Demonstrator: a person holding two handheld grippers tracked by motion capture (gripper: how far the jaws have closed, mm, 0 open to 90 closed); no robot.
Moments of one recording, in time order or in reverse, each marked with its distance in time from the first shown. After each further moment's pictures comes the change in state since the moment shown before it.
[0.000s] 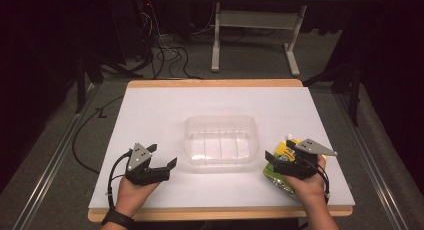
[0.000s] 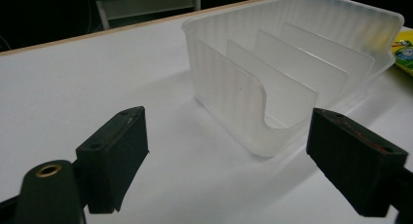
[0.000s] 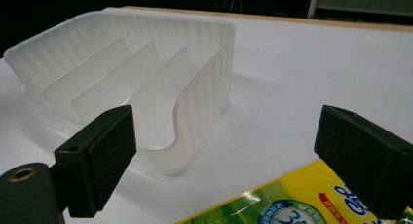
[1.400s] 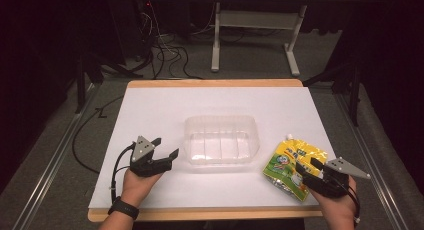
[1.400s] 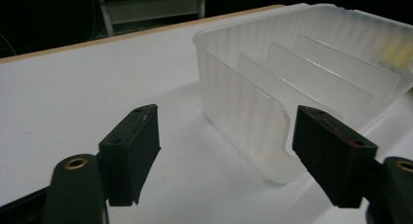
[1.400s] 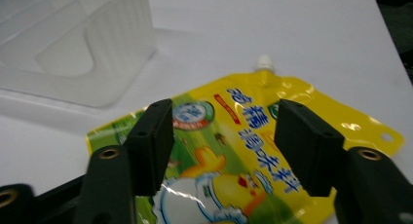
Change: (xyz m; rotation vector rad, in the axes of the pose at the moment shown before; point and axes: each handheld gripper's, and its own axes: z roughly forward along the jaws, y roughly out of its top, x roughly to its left) left arm 0.010 0.009 0.020 -0.040 0.010 -0.036; right arm -0.034 -0.043 -0.063 0.085 -0.196 0.066
